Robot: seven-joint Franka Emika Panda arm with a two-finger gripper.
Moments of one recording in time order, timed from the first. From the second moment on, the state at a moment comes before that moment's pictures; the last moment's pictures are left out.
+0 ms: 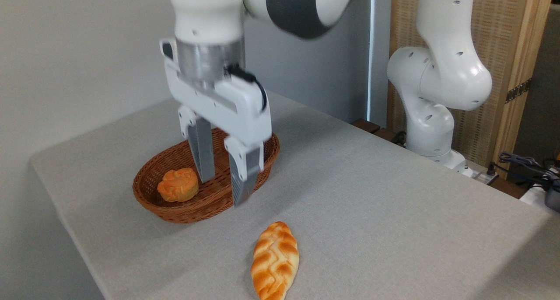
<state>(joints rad) -0.07 -0.01 0.11 -1.83 -0.10 1.93 0.78</state>
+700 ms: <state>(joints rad) -0.07 -0.01 0.20 -2.04 -0.05 2.04 0.76</state>
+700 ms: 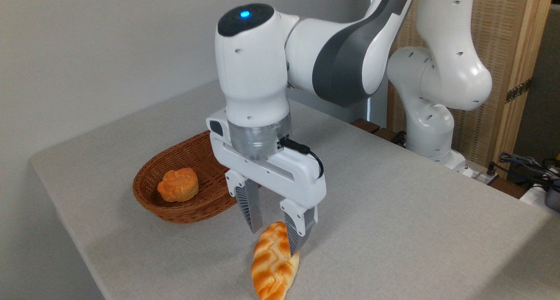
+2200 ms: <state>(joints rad) -0.08 0.04 0.20 -2.07 -0.05 2.11 0.74</state>
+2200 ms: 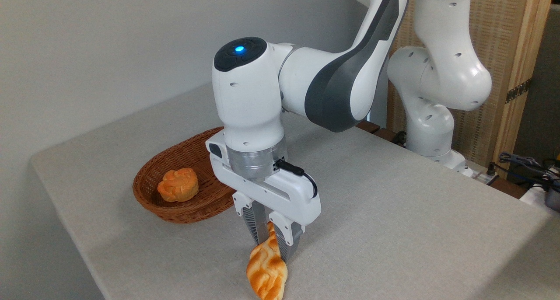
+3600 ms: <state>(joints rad) -0.10 0.03 -0.27 -1.81 -0.02 1.66 0.68</state>
